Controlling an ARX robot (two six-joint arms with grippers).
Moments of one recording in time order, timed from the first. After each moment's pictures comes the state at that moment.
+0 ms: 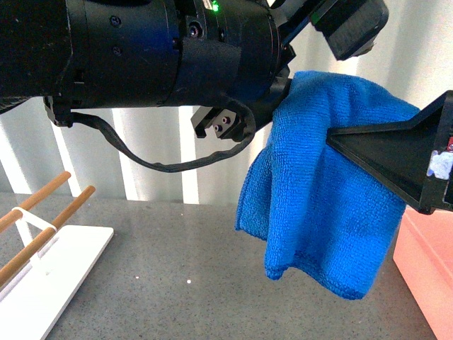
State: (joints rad) left arm -0.52 1.66 1.01 0.63 0.34 -0.67; right arm 0.24 1.37 0.50 0.78 -0.53 0.18
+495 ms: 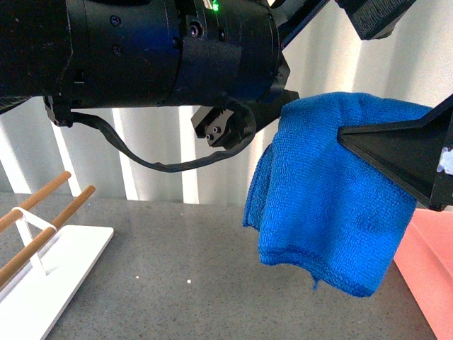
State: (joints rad) left arm -0.52 1.66 1.01 0.63 0.34 -0.68; right arm 0.22 1.36 0.50 0.78 -0.53 0.17
